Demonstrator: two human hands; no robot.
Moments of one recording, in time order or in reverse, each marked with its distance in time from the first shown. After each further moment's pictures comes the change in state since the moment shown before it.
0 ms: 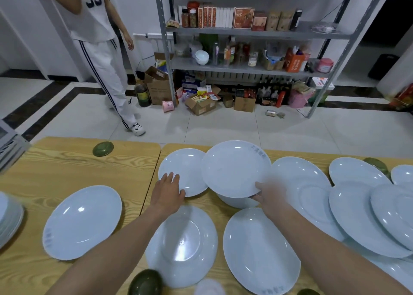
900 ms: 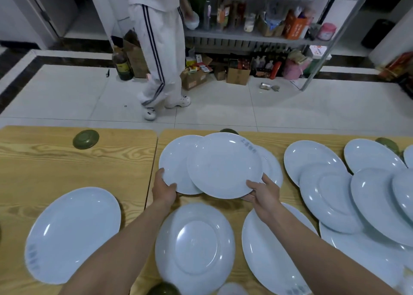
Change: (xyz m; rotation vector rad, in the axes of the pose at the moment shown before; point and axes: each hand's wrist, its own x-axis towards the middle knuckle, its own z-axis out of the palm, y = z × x) left_hand 0.062 -0.054 0.072 -1.127 -0.004 -0.547; right_hand 0.022 0.061 0.056 0.033 -0.025 0.060
